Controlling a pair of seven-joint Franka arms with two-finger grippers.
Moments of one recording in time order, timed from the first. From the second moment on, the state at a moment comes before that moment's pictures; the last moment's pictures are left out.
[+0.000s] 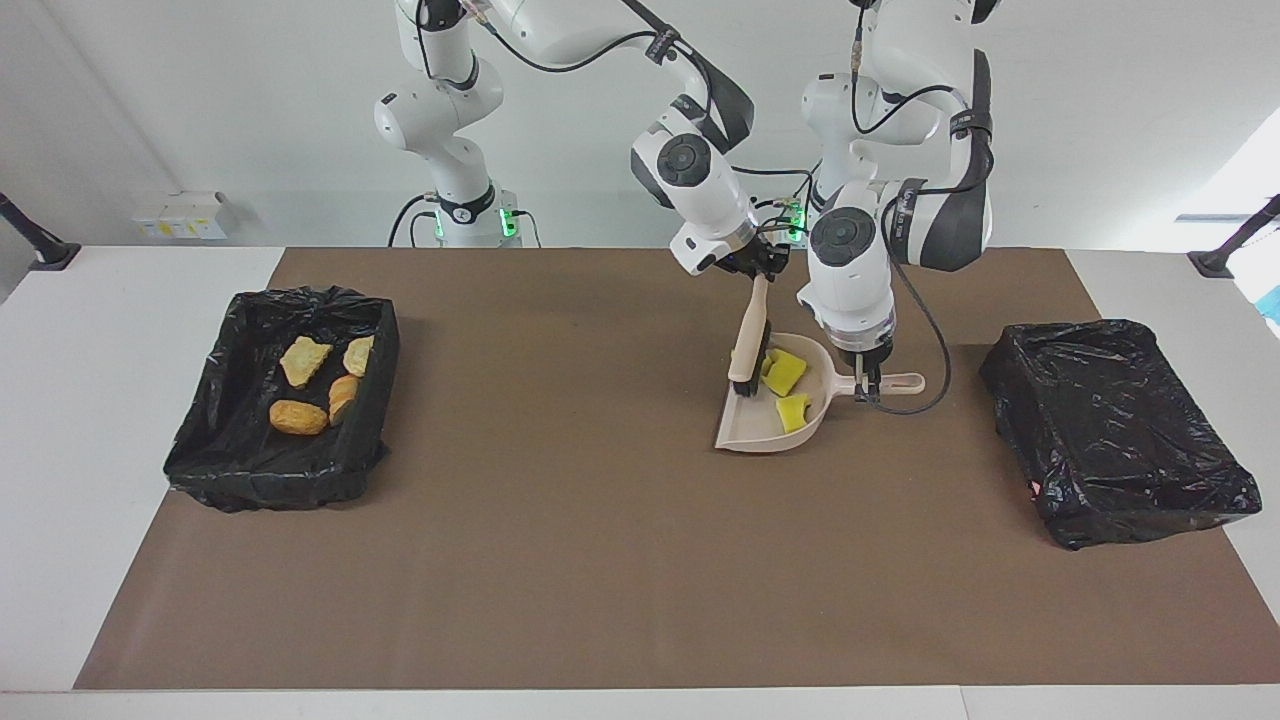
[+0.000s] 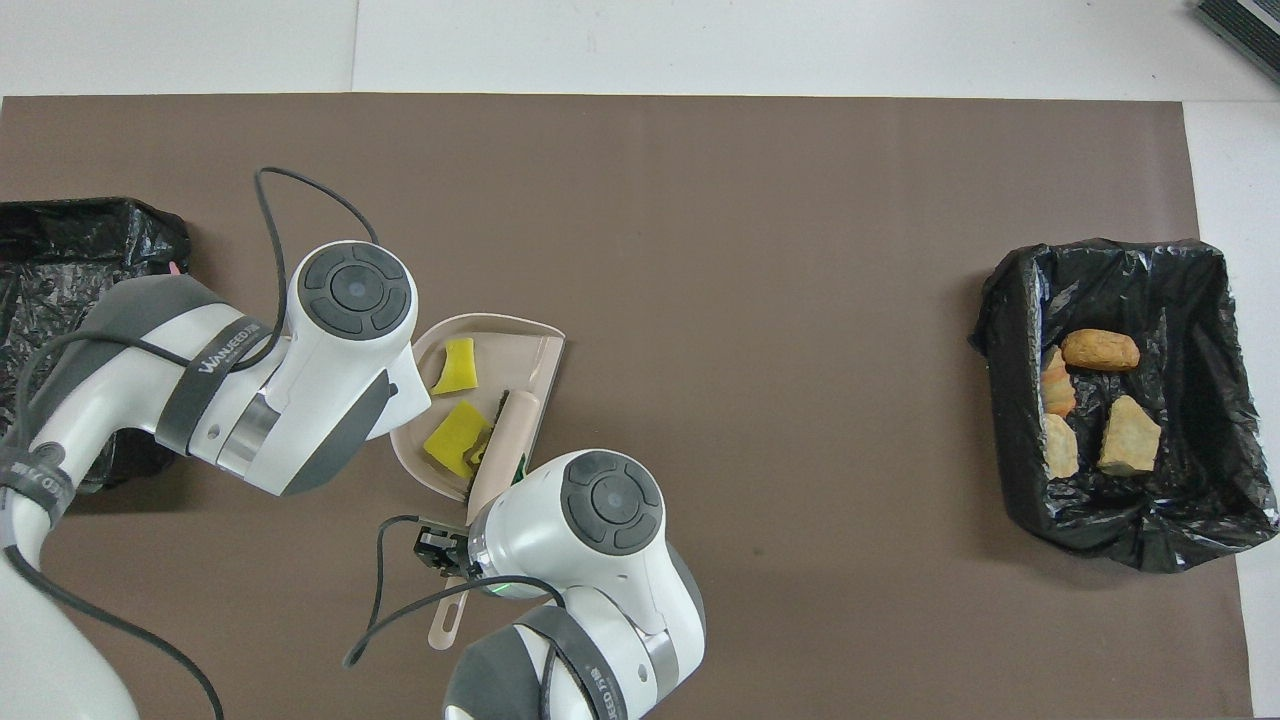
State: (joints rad) left arm -0.36 0.18 -0.02 -1.93 0.41 1.95 1.31; right arm 0.73 0.29 0.14 -1.85 0.64 2.29 0.80
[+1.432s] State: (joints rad) left arm -0.26 0.18 -0.02 -1.99 0.23 1.97 1.24; right arm 0.48 0.03 0.13 -2.10 0.36 1.91 0.66
